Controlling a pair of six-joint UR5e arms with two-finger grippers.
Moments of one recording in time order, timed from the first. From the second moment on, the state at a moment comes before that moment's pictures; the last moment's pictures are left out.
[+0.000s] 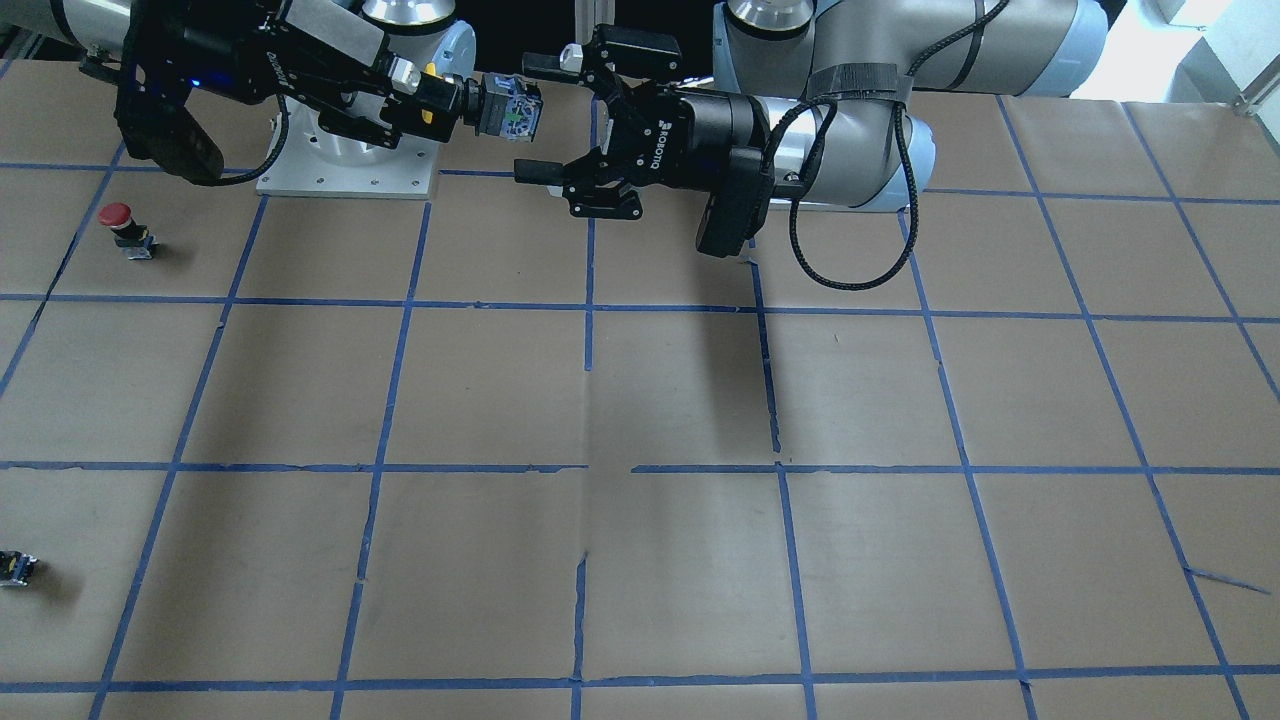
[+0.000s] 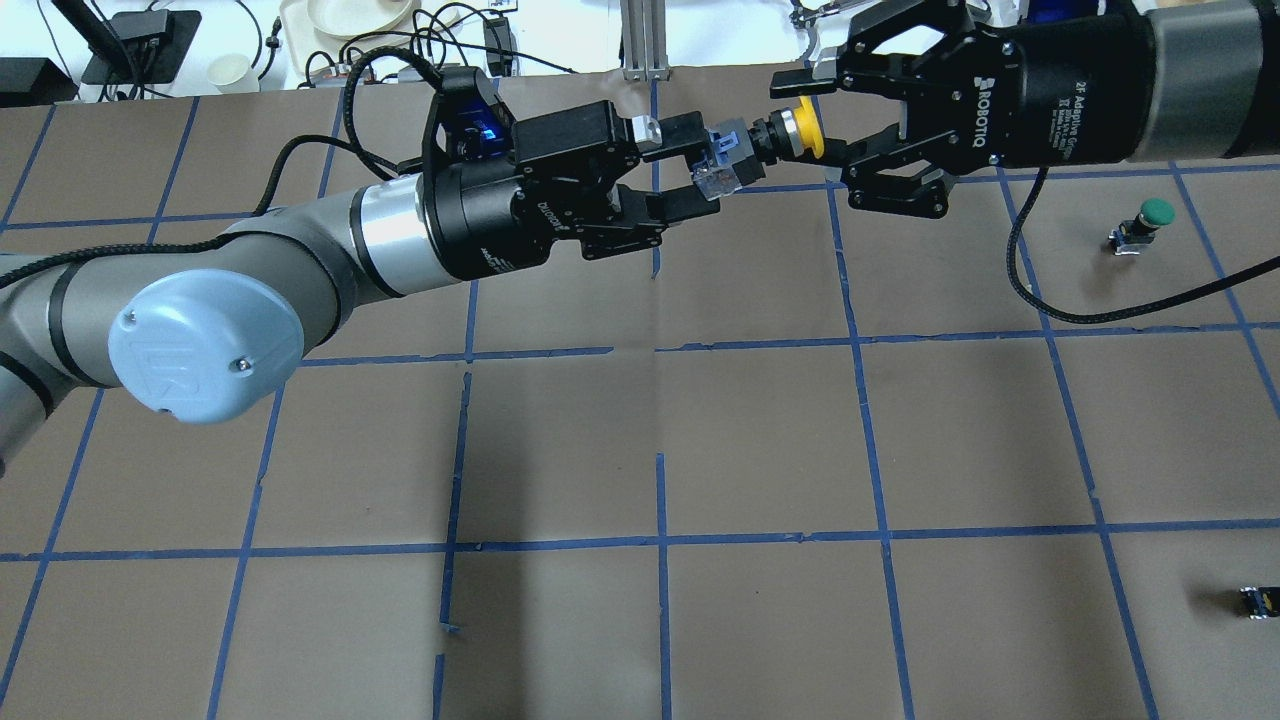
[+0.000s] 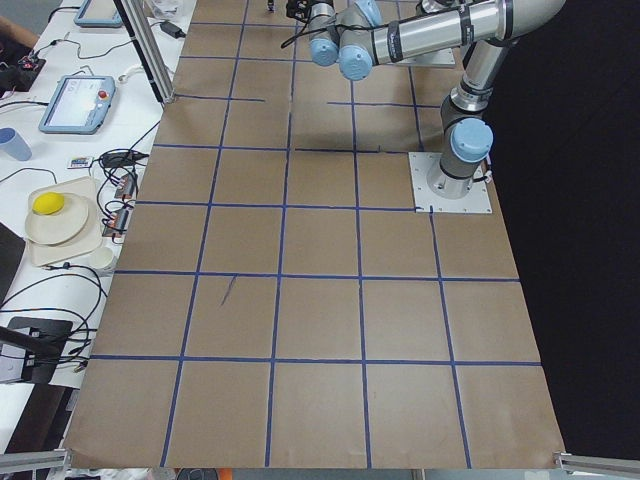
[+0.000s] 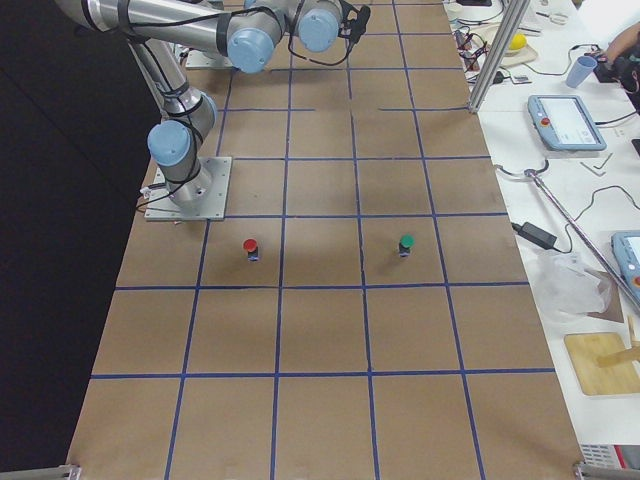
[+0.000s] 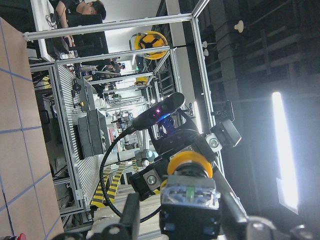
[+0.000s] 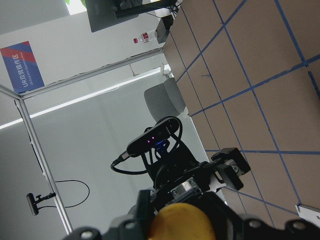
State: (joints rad) left arm -1.63 -1.57 -1.93 -1.84 -0.22 0.81; right arm 1.31 -1.76 1.81 -1.33 -0.26 0.02
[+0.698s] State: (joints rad) left arm -1.49 -1.55 -1.92 -1.84 0.09 0.78; right arm 1.28 -1.75 1.80 -1.42 -0.36 0.01
